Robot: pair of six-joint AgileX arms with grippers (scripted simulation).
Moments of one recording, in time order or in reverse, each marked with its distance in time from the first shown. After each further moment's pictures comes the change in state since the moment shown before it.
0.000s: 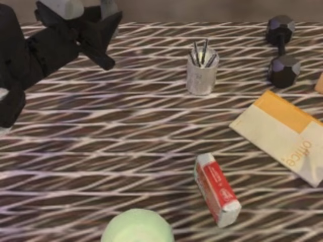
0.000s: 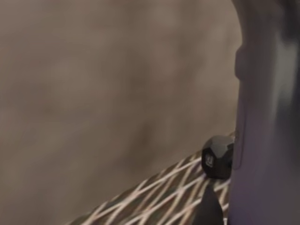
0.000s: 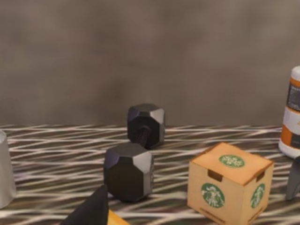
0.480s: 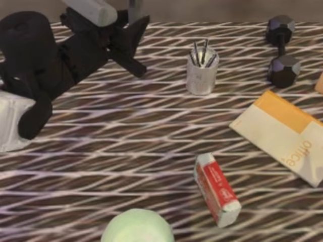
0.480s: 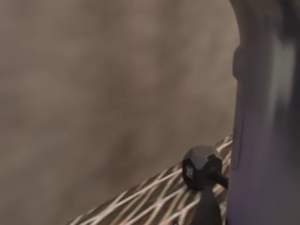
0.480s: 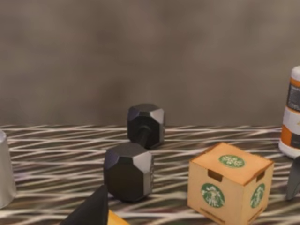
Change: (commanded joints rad) left arm -0.159 -0.017 -0.012 0.012 -0.161 0.000; right arm 0.000 0.000 0.000 0.000 0.000 0.000
